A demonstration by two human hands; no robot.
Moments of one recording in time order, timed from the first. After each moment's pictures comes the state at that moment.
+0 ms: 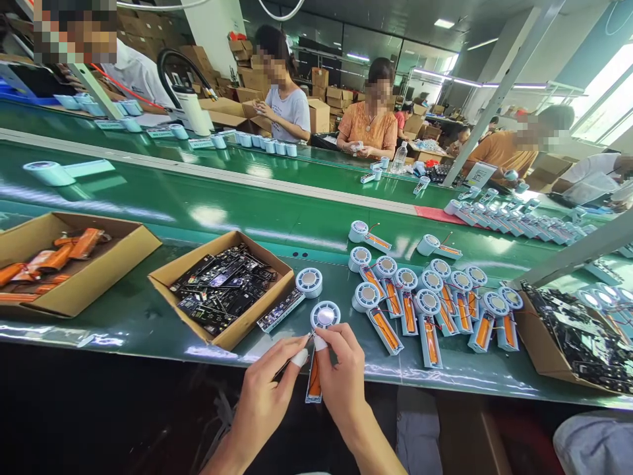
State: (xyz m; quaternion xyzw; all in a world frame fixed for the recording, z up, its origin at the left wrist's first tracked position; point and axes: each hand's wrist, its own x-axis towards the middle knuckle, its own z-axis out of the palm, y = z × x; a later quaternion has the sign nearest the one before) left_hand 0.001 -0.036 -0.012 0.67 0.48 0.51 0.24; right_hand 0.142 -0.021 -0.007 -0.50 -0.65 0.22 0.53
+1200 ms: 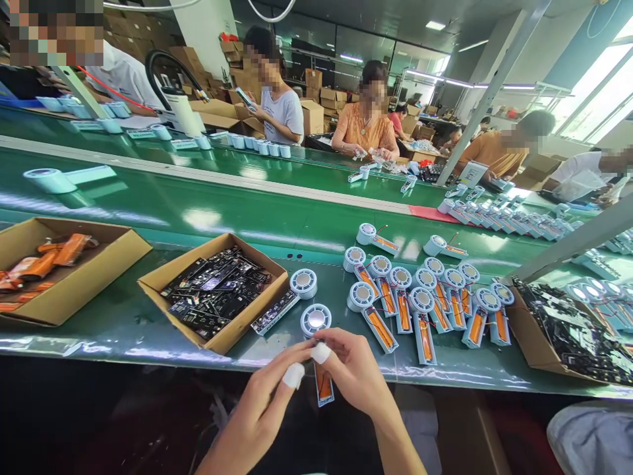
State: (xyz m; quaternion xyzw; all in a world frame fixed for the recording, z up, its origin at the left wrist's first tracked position) left_hand -0.004 -0.048 0.004 0.65 0.48 0.44 0.39; right_hand 0.176 -0.019 0.019 -0.48 -0.56 0.56 0.38
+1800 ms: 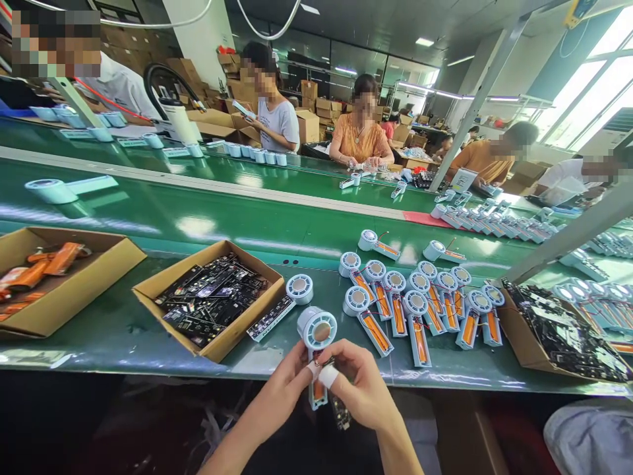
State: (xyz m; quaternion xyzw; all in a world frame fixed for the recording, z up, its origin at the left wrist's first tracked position) left_hand 0.026 -0.026 -0.003 0.48 0.42 0.40 0.66; right_hand 0.192 -0.038 0.018 -0.41 -0.55 0.59 0.43
